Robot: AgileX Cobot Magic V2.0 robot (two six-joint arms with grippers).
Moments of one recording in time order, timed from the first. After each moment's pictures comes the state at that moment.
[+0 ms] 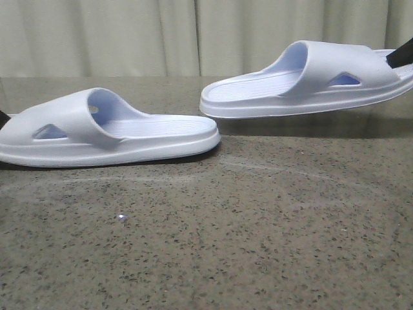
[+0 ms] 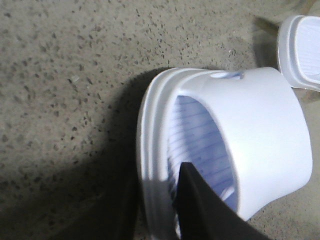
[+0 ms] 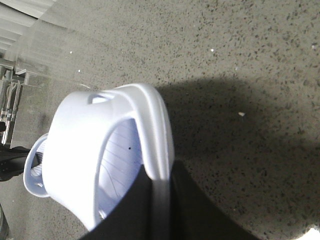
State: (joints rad) left arm 0.24 1.60 -0.84 -1.15 1.12 1.02; right arm -0.41 1.66 -1.09 1.22 1.18 -0.98
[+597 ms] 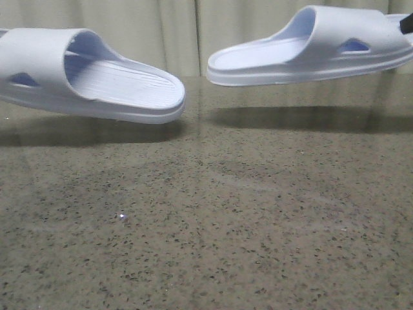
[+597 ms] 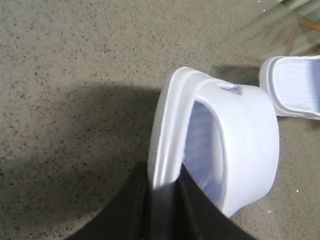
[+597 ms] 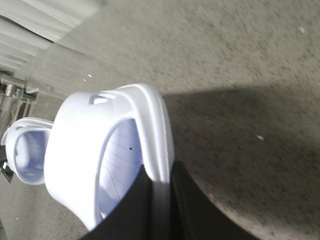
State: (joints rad) left arm 0.32 1.48 -1.02 -1.14 1.18 0.98; right arm -0.44 1.55 -1.09 1.28 1.18 -0.98
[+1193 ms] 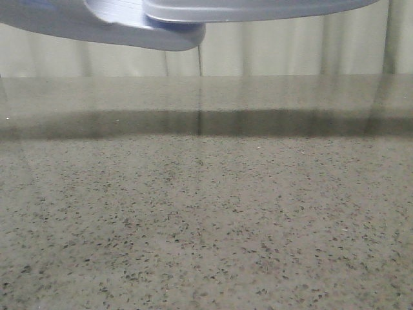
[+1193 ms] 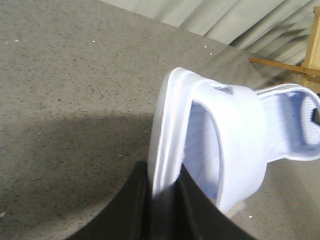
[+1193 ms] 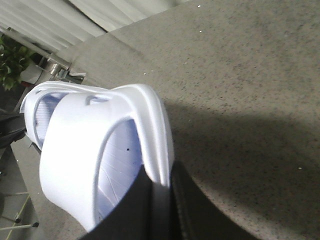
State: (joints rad) left arm 0.28 1.33 -1.02 -1.28 1.20 0.96; right arm -0.31 1.42 -1.09 1.34 1.19 -0.98
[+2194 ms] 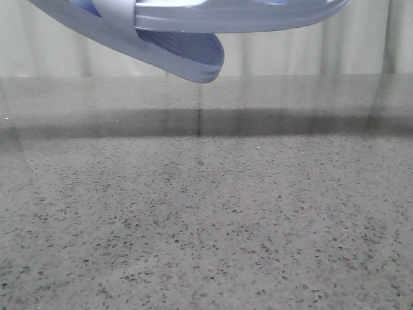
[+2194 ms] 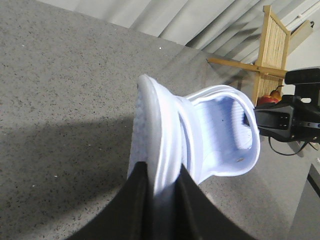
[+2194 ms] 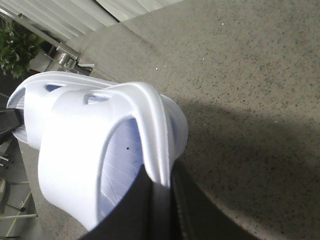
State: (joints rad) left arm 0.11 1.33 -1.02 -1.40 1.15 0.95; right arm -0.16 1.49 -1.09 1.40 1.10 -1.04
